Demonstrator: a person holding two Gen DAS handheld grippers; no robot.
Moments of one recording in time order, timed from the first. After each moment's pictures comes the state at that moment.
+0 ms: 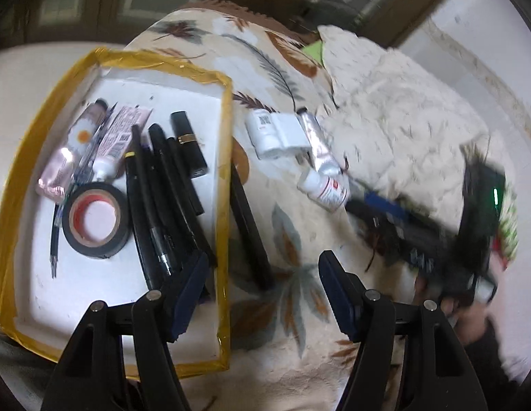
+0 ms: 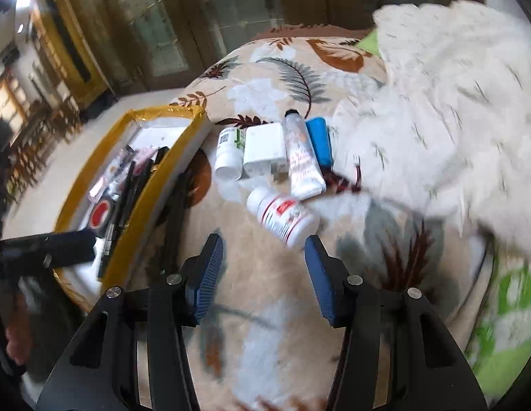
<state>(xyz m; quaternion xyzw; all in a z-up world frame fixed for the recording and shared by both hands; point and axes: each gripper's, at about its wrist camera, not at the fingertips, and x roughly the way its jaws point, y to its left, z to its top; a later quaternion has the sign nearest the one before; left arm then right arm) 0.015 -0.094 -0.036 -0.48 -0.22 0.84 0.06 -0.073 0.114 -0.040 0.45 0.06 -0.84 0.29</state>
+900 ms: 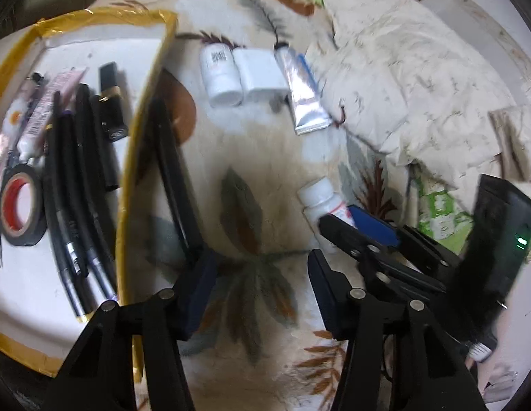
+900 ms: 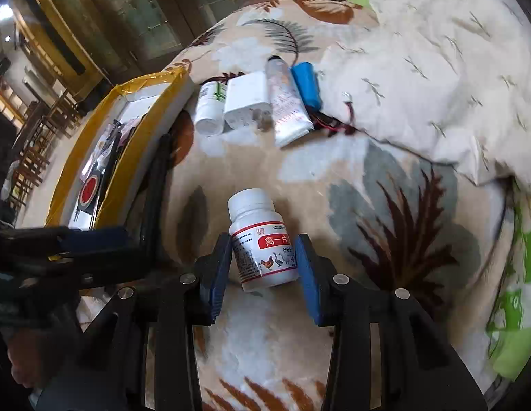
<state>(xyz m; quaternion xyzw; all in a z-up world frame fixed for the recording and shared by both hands) -0.037 -0.031 -0.067 -0.59 -0.21 0.78 0.05 -0.067 0.135 -0.075 0.51 0.02 -0.81 0.28</state>
